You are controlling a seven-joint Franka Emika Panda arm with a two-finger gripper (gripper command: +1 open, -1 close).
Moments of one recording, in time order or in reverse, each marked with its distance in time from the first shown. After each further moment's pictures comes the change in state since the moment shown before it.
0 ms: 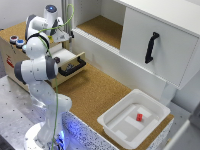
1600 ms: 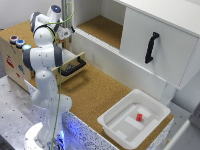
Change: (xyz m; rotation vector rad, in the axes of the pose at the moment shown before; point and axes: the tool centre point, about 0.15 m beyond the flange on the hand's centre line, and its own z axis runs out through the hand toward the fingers) arm 0.043 0.033 0.052 0.065 0.023 -0.216
